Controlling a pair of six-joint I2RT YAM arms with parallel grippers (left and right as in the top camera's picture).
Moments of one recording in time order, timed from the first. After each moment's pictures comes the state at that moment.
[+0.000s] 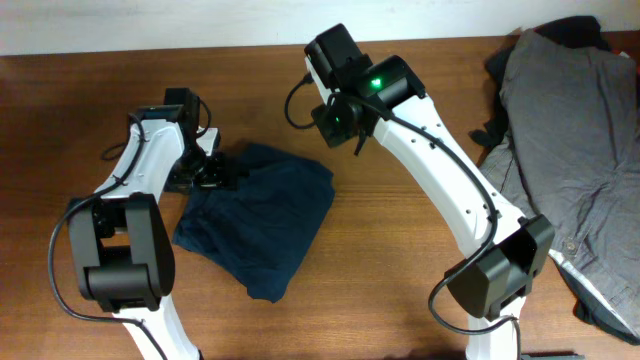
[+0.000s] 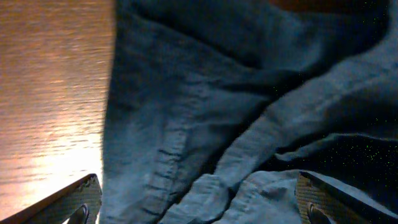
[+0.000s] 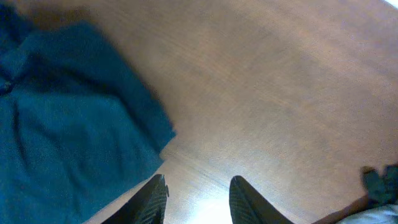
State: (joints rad) left arm 0.00 2.05 1.53 -1.05 0.07 0.04; right arm 0.54 2.04 2.16 -1.29 0.09 0.02
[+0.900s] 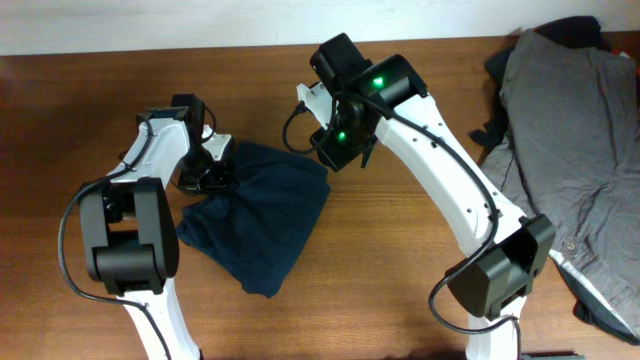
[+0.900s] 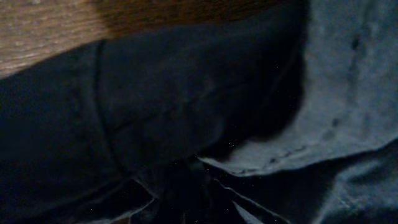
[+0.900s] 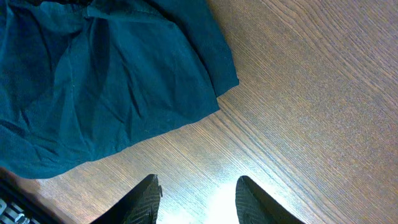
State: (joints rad) left arm 0.00 2.15 1.57 -1.05 0.18 0.16; right arm 0.54 2.04 2.16 -1.42 -0.14 -0.14
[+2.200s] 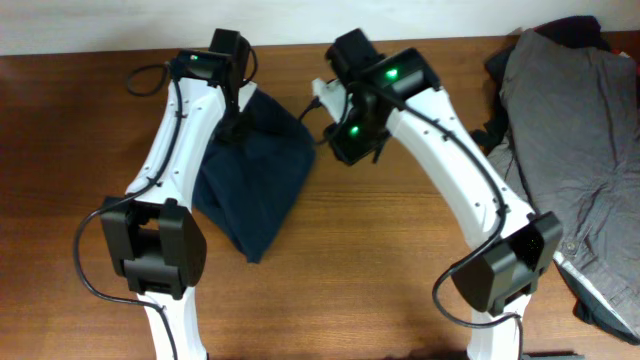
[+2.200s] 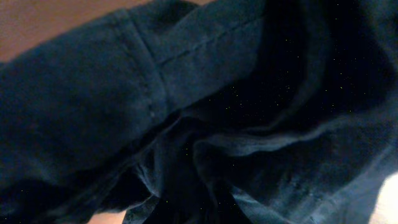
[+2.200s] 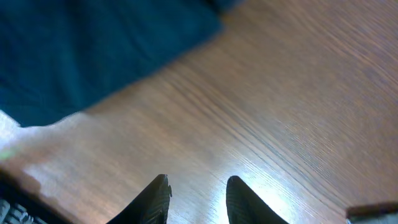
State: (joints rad) left arm -0.20 2.14 2.05 -1.34 -0.23 0.16; right arm 0.48 2.04 2.16 -1.46 -0.14 -0.11
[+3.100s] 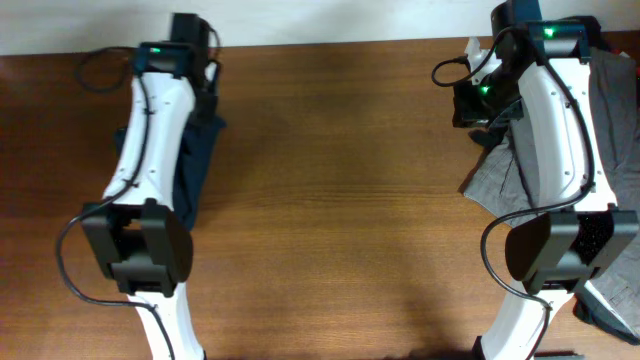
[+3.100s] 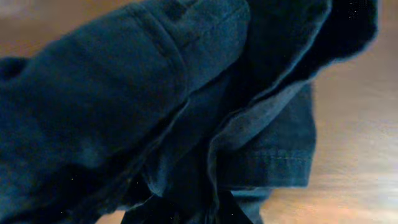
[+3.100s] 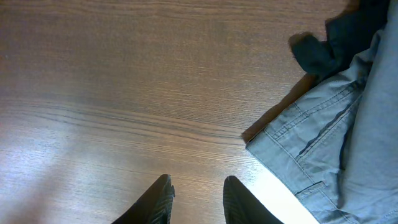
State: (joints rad) left arm -0.12 2.14 2.10 -1.29 -0.37 0.18; right arm -0.03 2.04 2.16 -1.52 -0.14 -0.07
